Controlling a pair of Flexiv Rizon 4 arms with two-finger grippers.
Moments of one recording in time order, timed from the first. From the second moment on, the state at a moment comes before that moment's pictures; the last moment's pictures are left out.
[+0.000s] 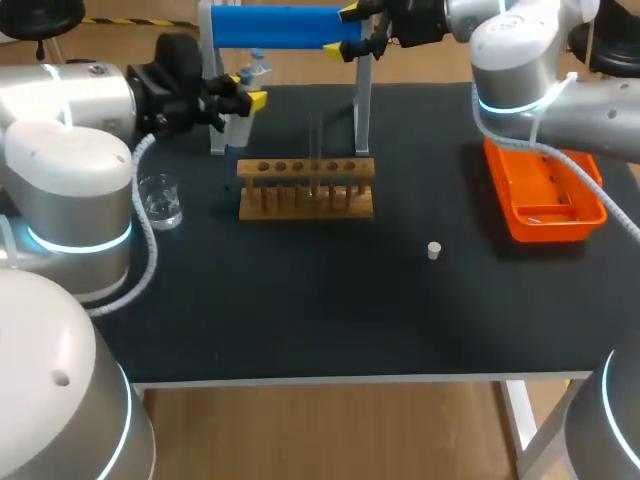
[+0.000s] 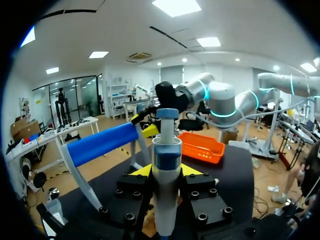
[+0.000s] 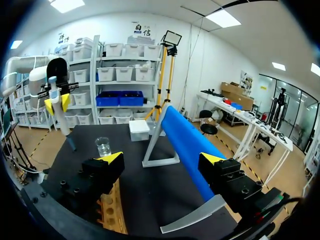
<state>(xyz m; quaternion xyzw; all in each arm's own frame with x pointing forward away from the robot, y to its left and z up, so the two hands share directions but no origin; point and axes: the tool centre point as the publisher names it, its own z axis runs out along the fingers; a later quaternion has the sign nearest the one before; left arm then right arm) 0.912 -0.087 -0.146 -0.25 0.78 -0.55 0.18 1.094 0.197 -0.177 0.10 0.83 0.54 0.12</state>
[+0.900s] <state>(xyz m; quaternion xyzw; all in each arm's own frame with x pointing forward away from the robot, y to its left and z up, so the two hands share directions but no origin) 0.954 -0.057 -0.151 -0.32 0.78 -0.50 0.21 1.094 0.197 -0.177 0.10 0.83 0.54 0.12</state>
